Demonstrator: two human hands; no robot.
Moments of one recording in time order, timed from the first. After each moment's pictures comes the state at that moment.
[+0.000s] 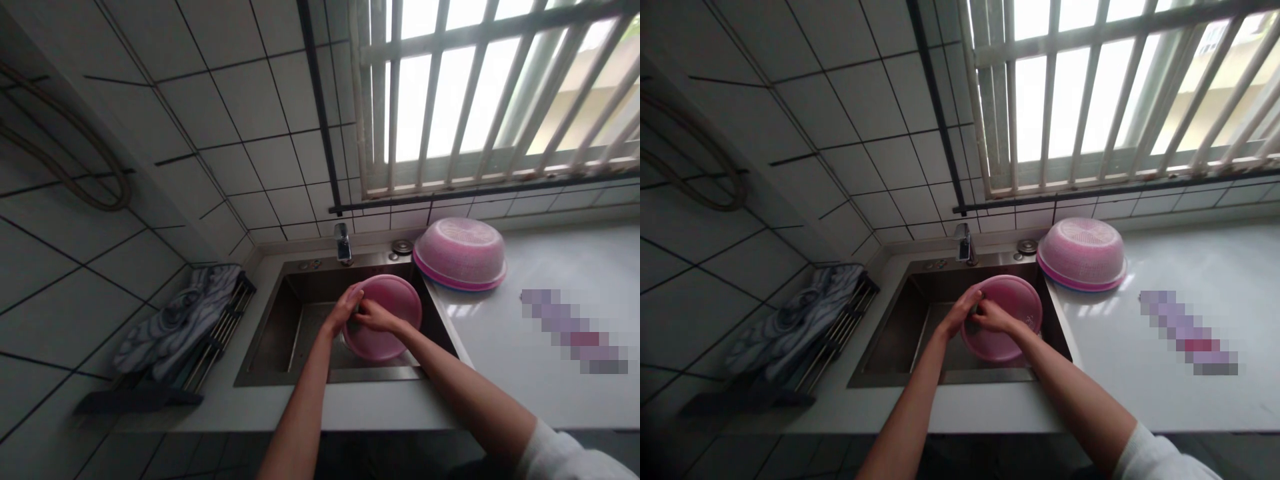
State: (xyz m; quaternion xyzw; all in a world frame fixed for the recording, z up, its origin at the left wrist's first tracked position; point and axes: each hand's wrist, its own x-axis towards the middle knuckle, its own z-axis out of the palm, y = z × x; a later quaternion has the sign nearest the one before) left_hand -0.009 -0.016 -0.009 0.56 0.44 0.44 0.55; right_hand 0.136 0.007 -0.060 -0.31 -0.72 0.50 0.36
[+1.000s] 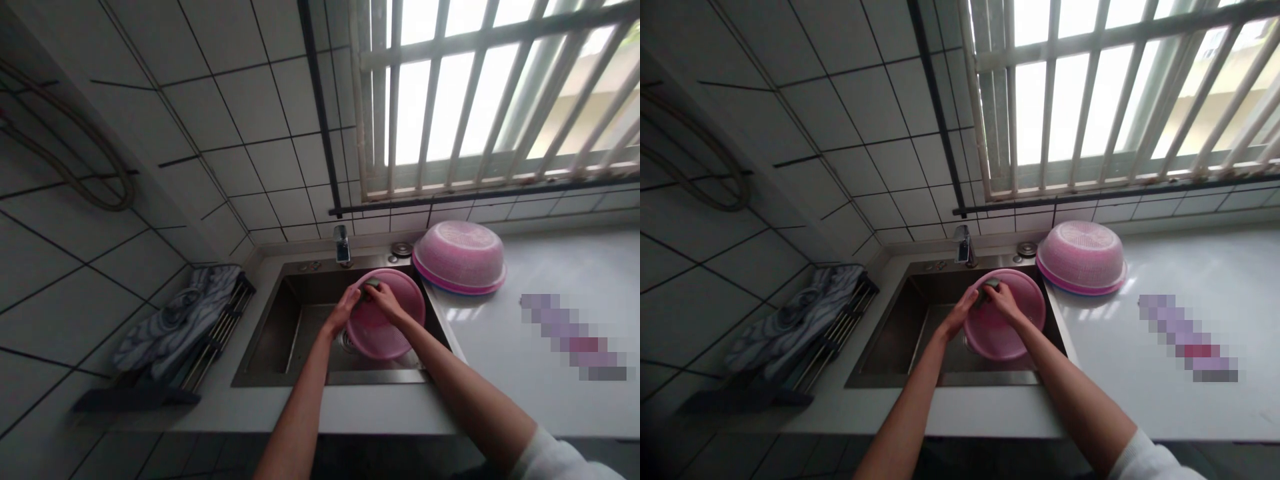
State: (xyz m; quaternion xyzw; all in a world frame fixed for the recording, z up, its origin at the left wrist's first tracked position) left_hand -0.008 -0.018 -0.009 0.57 0.44 0.44 0.54; right_hand 0.147 0.019 -0.044 -0.39 -0.55 0.54 0.51
